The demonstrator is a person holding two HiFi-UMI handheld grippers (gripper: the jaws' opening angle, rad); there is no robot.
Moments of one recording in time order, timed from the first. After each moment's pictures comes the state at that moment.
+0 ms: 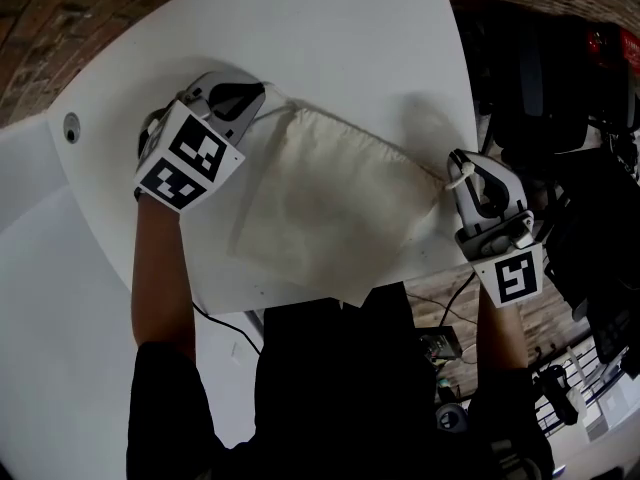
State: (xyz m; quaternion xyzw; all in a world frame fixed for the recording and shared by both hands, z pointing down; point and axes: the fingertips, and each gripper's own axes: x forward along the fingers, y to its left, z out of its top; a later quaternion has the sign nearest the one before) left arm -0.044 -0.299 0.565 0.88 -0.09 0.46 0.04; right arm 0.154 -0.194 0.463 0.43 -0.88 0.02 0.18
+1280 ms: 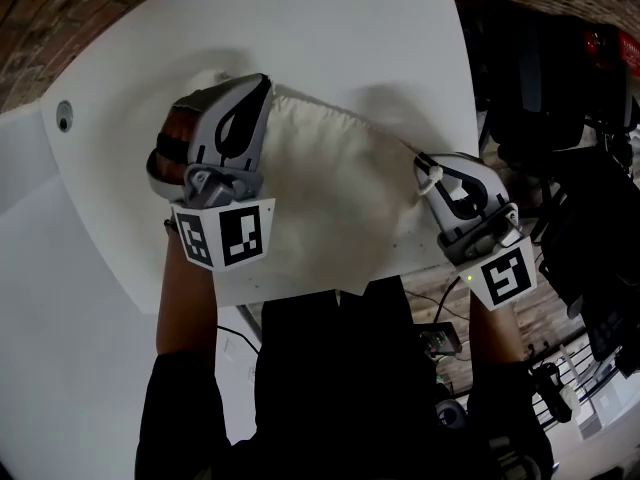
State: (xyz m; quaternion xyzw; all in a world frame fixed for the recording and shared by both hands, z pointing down) left arm -0.030 -0.282 0.486 0.85 -0.30 0.33 -0.27; right arm 0.100 -0.182 0.453 0.34 -0.93 0.02 0.15
